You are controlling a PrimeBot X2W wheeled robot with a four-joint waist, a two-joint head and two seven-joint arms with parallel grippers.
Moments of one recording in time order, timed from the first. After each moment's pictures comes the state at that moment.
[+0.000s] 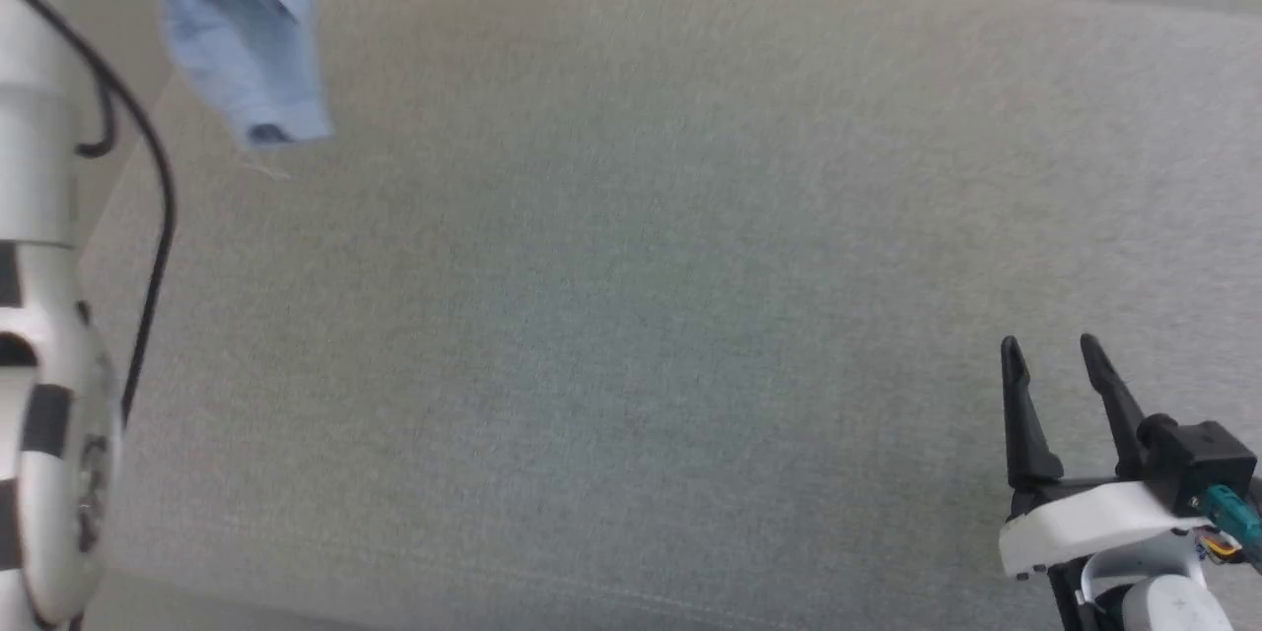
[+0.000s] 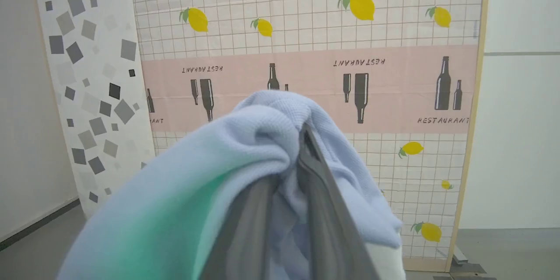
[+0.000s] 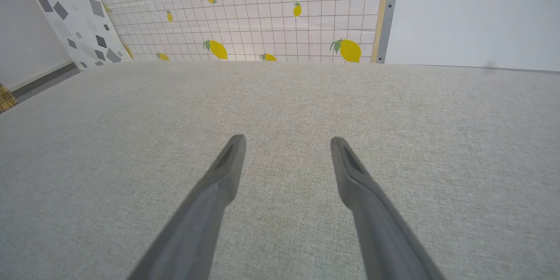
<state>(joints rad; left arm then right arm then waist) -1.42 0.32 -0.16 0.76 -0.37 -0.12 -0.01 -0.04 -0.05 -0.11 0.15 0.09 0.13 -0.22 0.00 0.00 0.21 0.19</state>
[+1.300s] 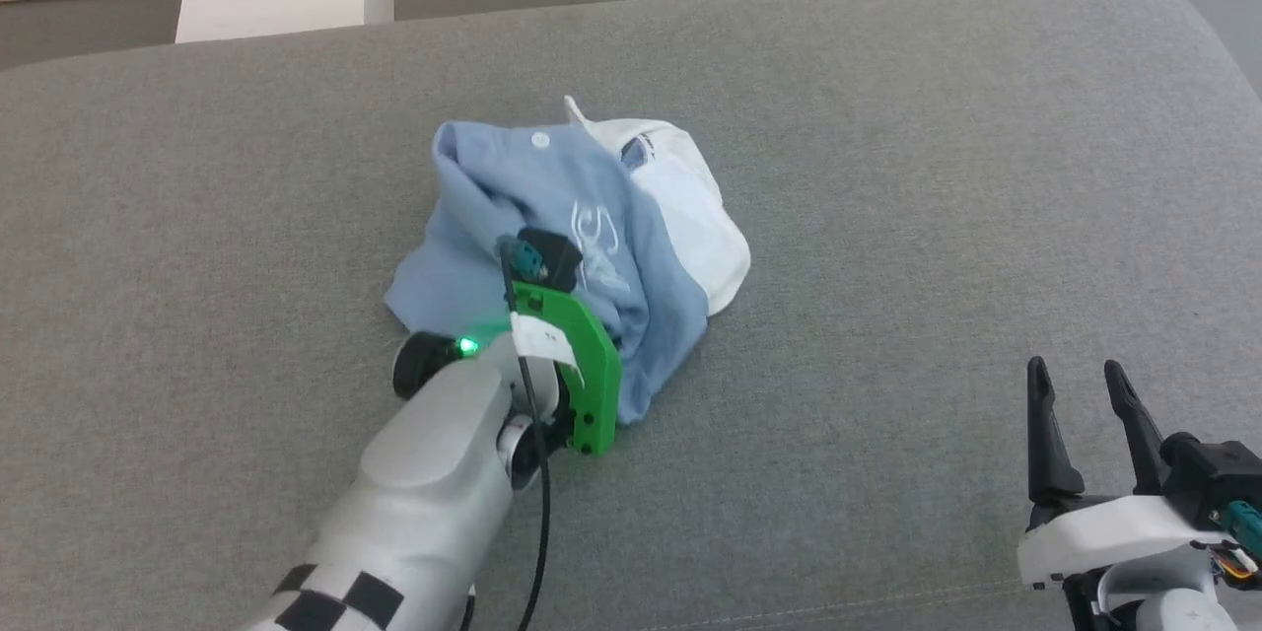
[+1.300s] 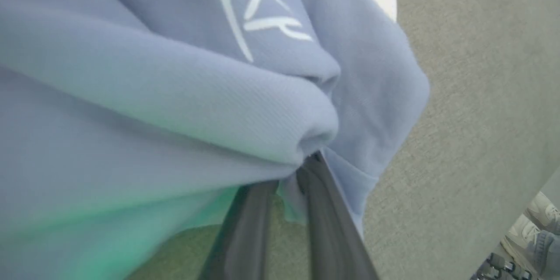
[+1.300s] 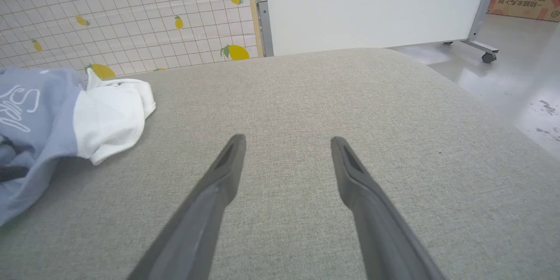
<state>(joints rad) -0.75 0.06 -0.66 0.90 -0.65 -0.13 0.27 -0.05 -0.05 -0.16 0.24 0.12 0.13 -0.26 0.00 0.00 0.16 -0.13</state>
